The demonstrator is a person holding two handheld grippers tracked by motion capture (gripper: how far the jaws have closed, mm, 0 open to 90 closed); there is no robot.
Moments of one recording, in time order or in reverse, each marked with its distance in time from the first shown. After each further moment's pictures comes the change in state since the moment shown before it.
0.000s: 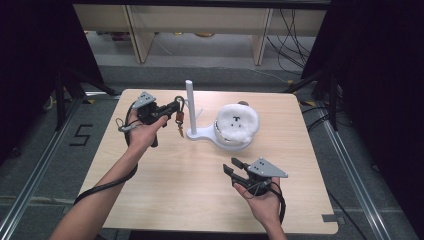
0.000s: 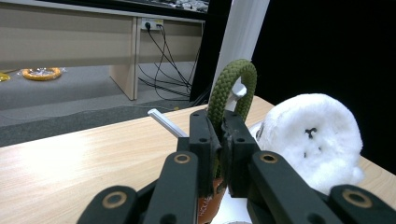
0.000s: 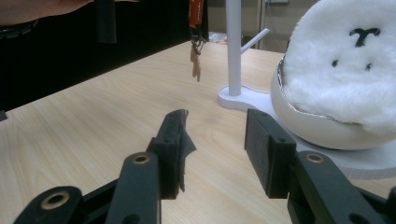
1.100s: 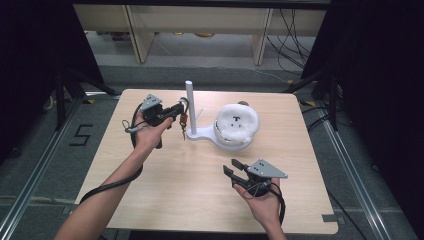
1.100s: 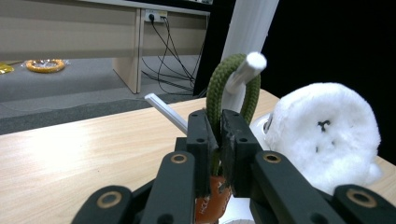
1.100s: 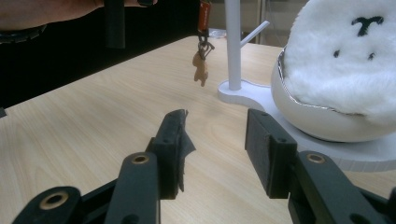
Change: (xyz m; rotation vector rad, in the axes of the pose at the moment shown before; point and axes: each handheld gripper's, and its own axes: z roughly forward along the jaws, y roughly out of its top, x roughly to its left) left arm -0.003 -0.014 0.016 0.025 0.021 -0.001; right arm 0.001 -0.005 0.000 0.012 0.004 0.035
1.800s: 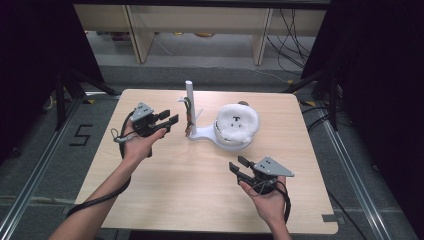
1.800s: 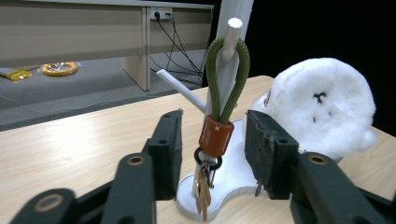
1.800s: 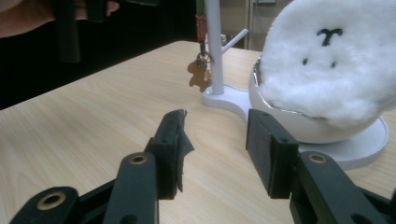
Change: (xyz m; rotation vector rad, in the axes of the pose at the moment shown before) left arm -0.002 -0.010 -0.047 0.016 0.038 0.070; right arm -0.014 0.005 -0.009 -0.018 -0.046 -0.019
